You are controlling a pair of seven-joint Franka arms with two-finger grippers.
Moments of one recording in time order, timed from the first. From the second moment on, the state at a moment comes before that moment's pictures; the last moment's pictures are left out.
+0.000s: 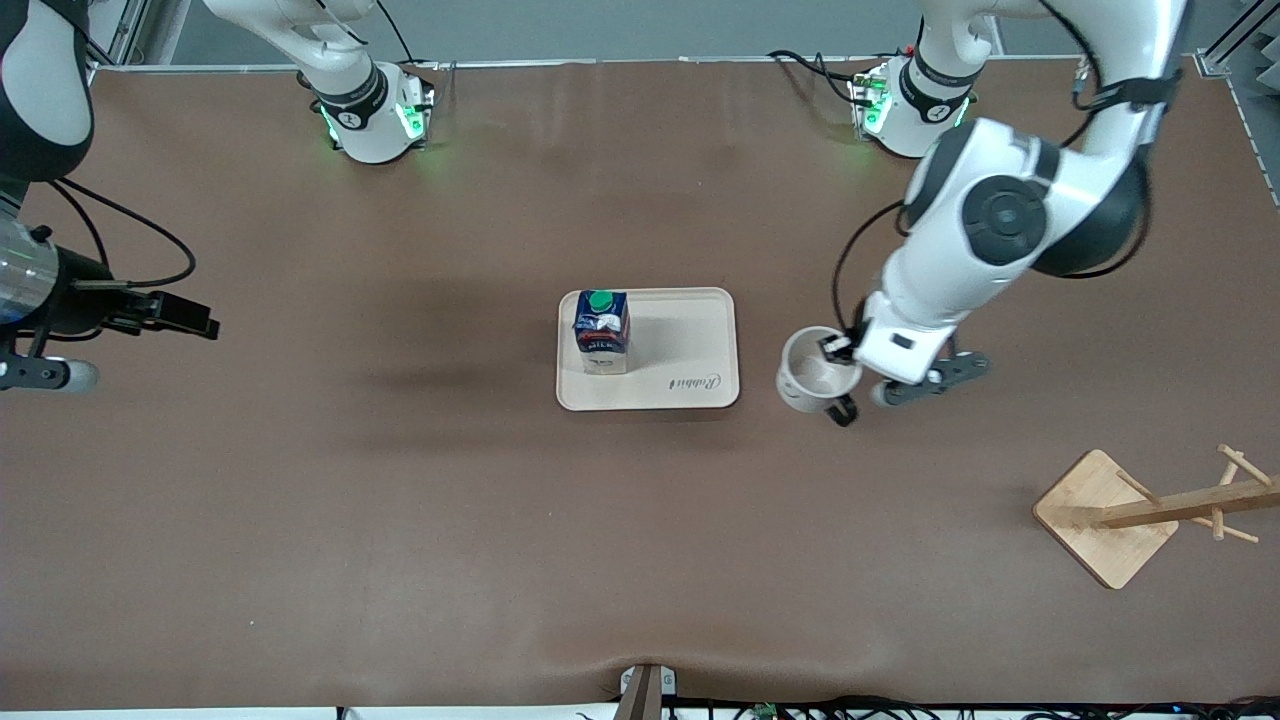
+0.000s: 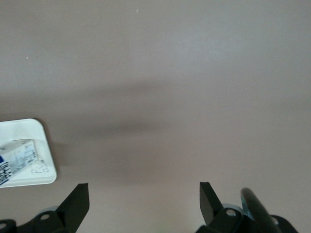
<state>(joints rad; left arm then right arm) -0.11 0.25 -0.29 -1.69 0.05 1.92 -0.74 0.03 0.20 -0.03 -1.47 0.09 1.52 0.11</state>
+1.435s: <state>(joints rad) 0.42 0.18 -0.29 -1.58 0.11 1.84 0.18 0.39 0.19 -0.02 -1.78 0.26 1.90 0.58</state>
